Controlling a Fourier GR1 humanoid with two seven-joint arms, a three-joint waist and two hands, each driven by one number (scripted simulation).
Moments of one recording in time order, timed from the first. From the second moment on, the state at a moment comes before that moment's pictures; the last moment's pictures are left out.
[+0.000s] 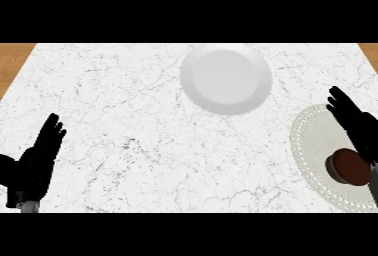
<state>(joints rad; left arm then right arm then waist) 0.06 0.48 -0.15 -1.56 0.31 0.33 0.06 -0.18 -0.55 0.03 -1.34 -0.30 0.04 0.15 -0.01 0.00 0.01</state>
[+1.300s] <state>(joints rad) -0.03 0.40 -0.16 -1.35 0.25 0.14 -0.17 0.23 -0.41 -0.08 -1.76 0.27 -0.75 0.08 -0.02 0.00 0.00</state>
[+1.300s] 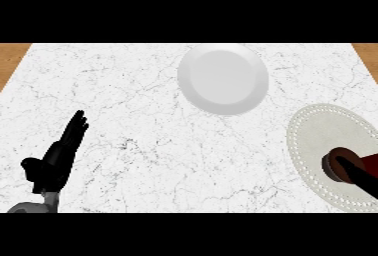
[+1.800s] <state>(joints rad) -0.04 0.40 -0.15 -1.35 0.24 0.12 -0.16 0.39 -0.61 -0.08 -1.95 0.42 -0.47 0.57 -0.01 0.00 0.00</state>
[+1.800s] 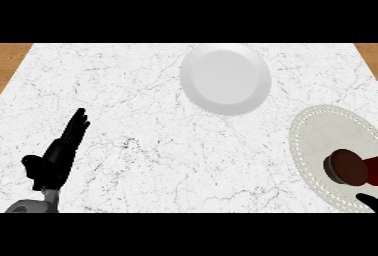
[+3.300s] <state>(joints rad) -0.05 0.30 -0.05 -1.36 0.12 0.04 -0.13 0.12 -0.53 -0.18 -1.63 0.56 0.00 0.78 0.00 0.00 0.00</state>
